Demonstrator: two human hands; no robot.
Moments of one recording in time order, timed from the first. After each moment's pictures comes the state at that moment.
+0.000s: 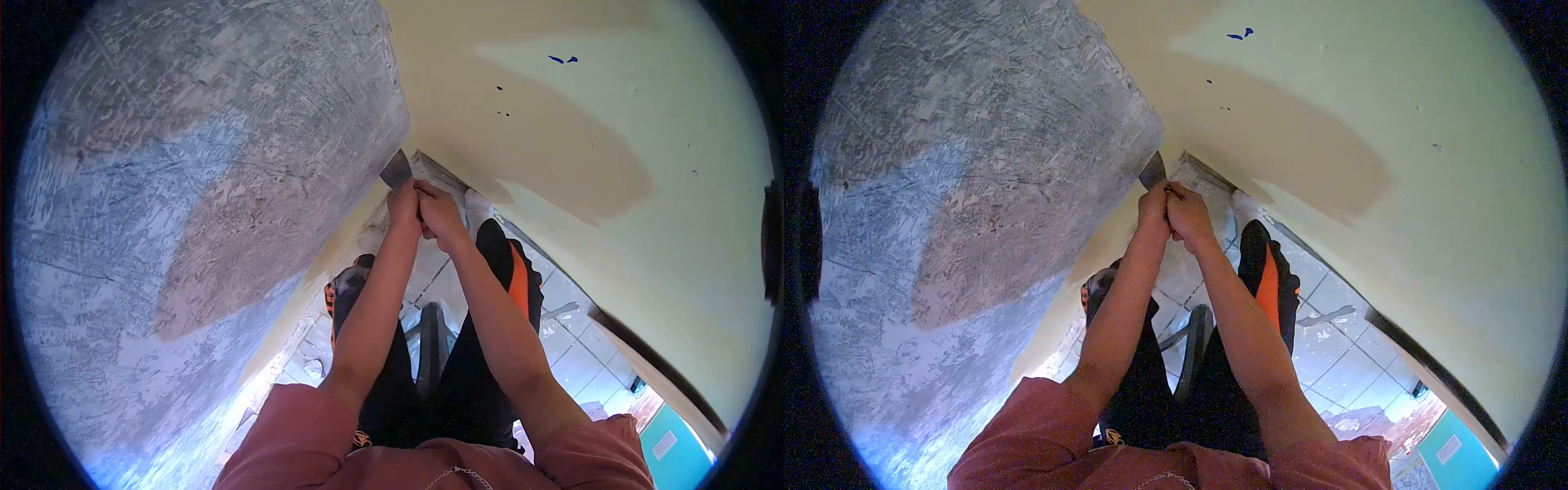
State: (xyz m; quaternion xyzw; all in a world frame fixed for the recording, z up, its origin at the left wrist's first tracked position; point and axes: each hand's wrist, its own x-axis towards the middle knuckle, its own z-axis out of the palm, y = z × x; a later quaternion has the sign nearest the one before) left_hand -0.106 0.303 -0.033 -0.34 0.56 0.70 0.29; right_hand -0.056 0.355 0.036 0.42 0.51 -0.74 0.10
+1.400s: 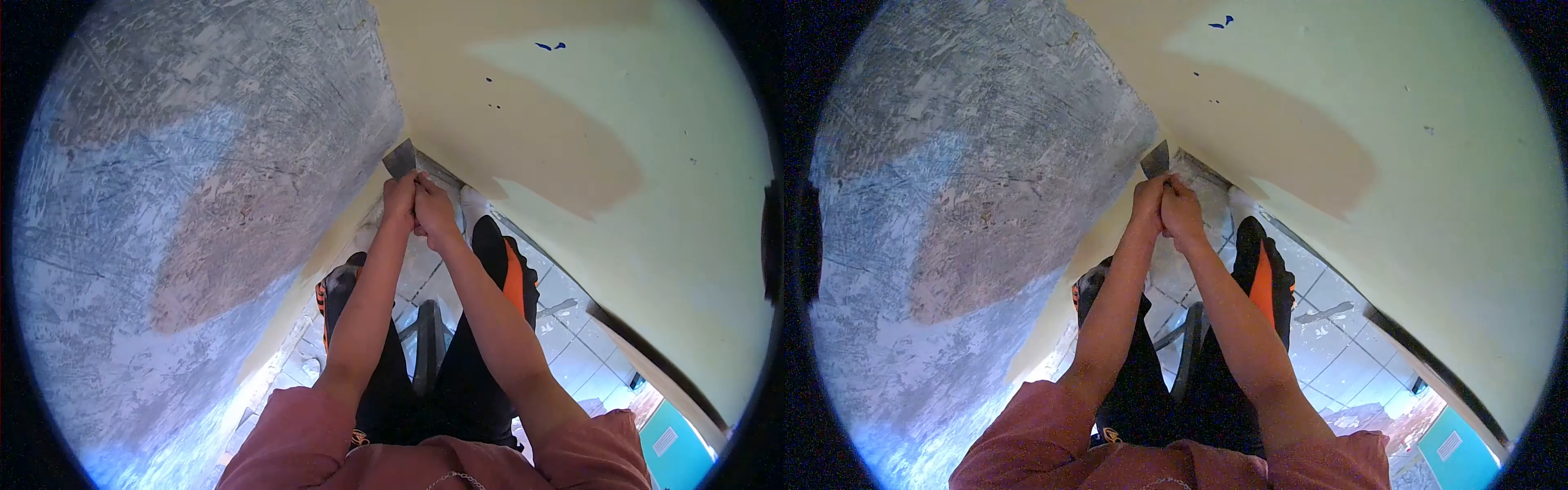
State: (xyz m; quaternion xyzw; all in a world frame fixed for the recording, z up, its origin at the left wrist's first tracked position) left_hand -0.114 0.303 -0.028 -0.27 0.56 0.69 0.37; right_hand -0.056 0.348 0.038 0.46 0.47 -0.75 0.05
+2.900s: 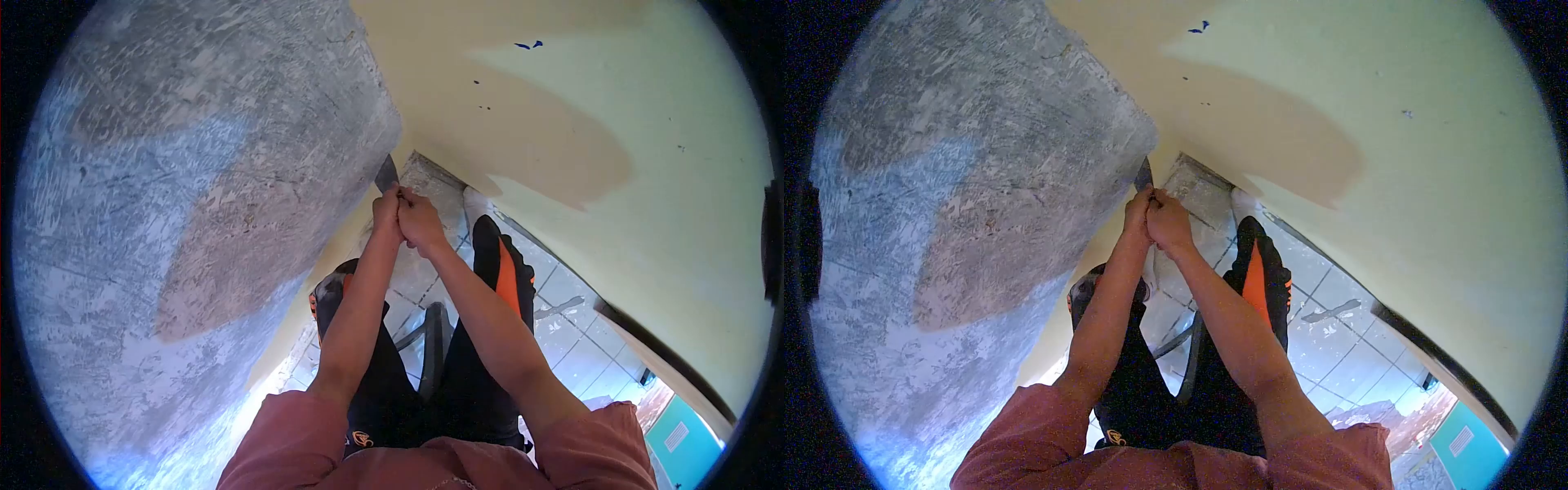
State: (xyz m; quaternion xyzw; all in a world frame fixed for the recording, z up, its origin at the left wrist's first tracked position) left_hand -0.110 0.277 -0.029 -0.30 0.51 0.72 0.35; right_hand -0.058 0.326 0.003 0.37 0.72 -0.59 0.03
